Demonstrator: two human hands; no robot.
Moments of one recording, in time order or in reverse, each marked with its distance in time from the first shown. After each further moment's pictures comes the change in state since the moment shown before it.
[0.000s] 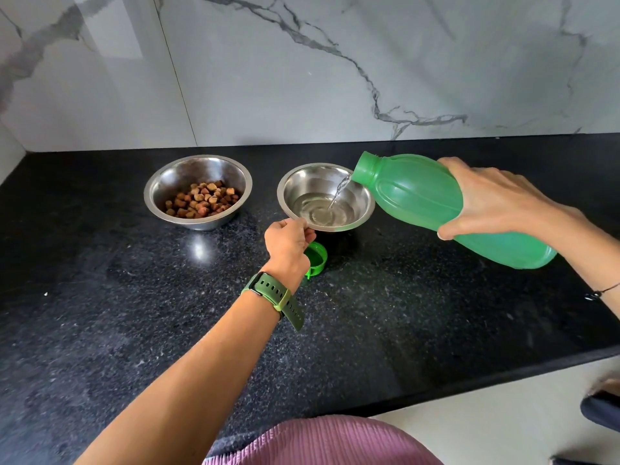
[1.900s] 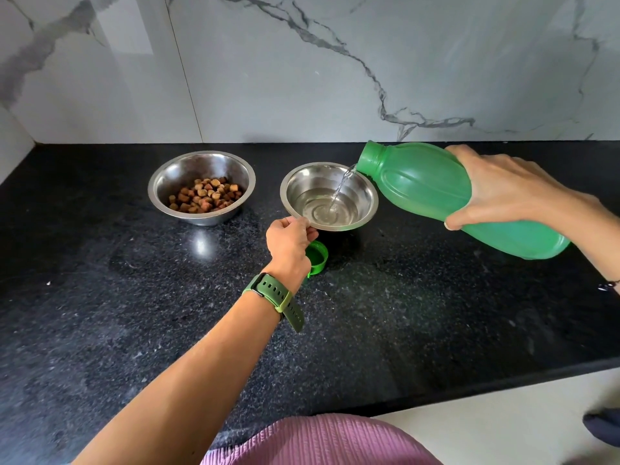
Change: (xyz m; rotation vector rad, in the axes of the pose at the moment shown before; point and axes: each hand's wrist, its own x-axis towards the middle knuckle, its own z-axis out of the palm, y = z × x) left_hand -0.003 -0.005 0.000 0.011 0.017 0.066; right_hand 0.007 0.003 -0.016 -0.025 0.018 -0.024
